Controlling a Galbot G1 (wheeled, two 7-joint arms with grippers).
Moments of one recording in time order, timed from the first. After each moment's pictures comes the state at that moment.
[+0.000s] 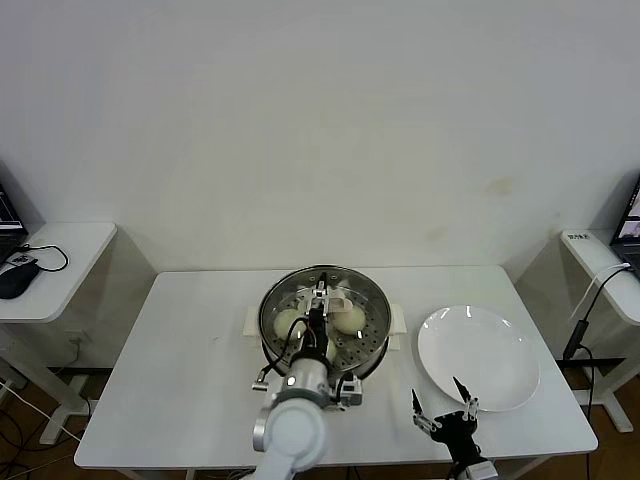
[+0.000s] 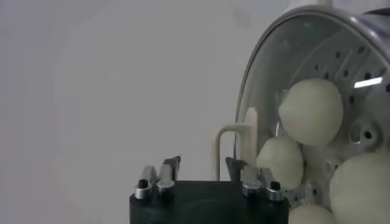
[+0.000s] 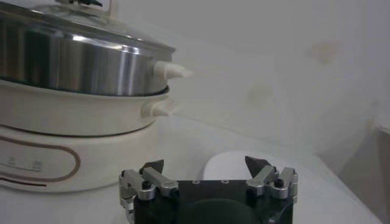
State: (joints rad) left arm 1.12 -1.54 0.00 -1.93 1.65 0.39 0.34; right arm -1.64 1.56 0.68 1.91 -0.19 0.11 -0.21
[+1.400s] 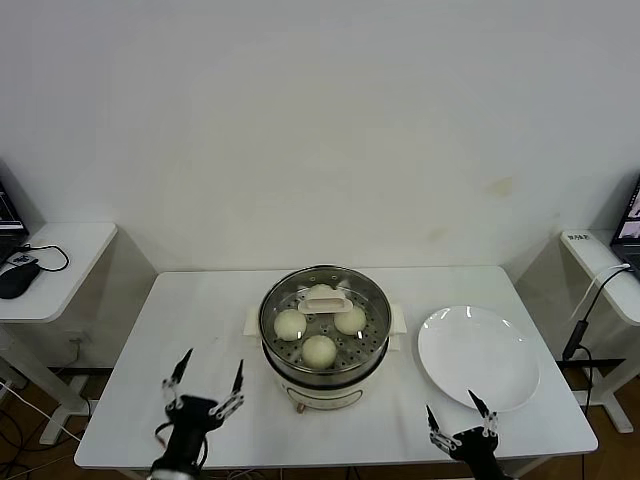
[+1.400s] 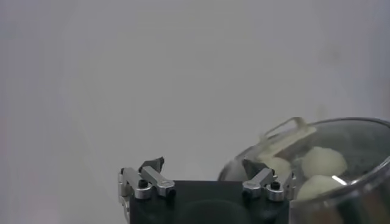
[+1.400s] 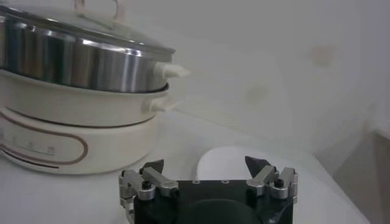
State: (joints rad) left arm 1.79 -1.30 -0.48 -2.22 0.09 -0.07 -0.14; right arm -1.78 1.40 0.68 1.99 -0.06 0.09 -0.18
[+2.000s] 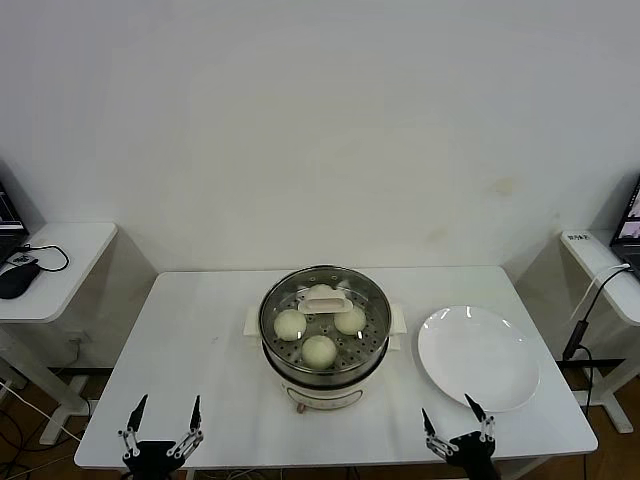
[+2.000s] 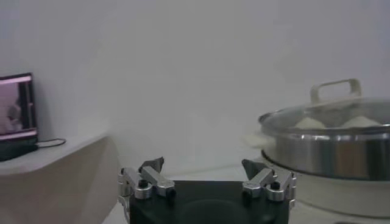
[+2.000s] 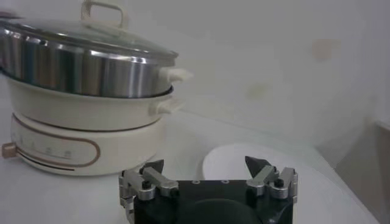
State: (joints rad) left arm 1.94 -1.32 -0.59 -2.12 -0.08 -0.27 -0.19; right arm -1.82 1.39 0.65 2.03 -0.03 0.09 -0.16
